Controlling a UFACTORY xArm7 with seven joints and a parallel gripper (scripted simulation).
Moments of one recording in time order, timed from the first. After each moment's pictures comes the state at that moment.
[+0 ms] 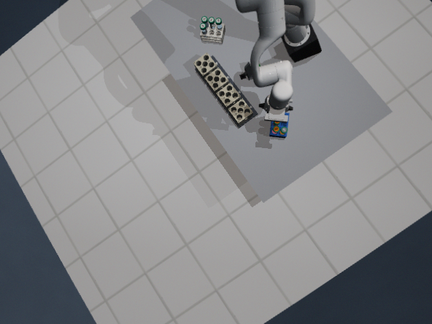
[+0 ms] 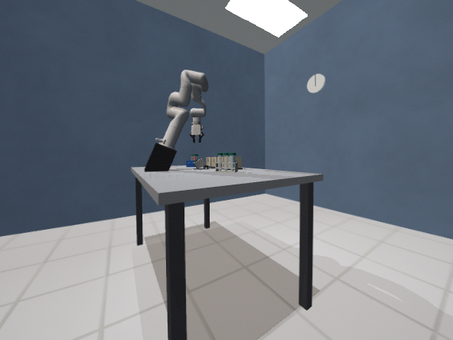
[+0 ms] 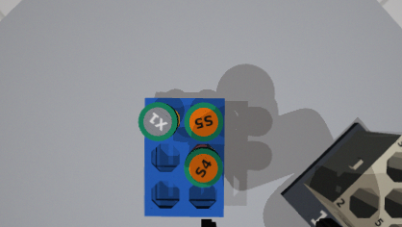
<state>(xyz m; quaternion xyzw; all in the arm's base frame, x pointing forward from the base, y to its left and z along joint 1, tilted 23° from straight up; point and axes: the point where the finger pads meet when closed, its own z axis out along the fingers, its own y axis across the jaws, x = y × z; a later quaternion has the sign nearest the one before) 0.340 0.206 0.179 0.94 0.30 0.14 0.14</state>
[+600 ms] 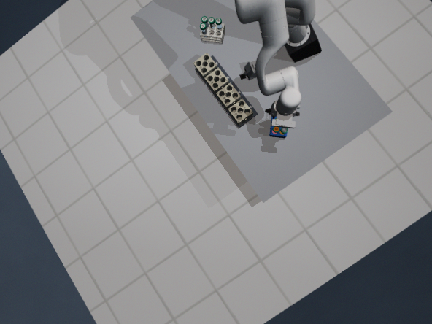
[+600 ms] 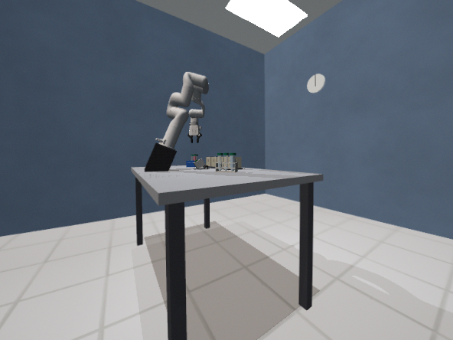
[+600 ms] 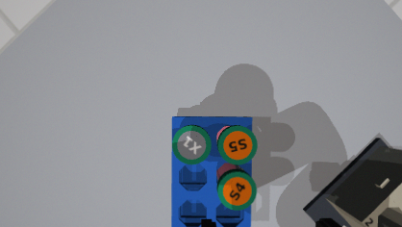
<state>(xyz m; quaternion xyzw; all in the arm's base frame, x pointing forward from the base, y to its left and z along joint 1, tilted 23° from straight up) 0.341 0.242 0.172 0.94 0.29 0.14 0.14</state>
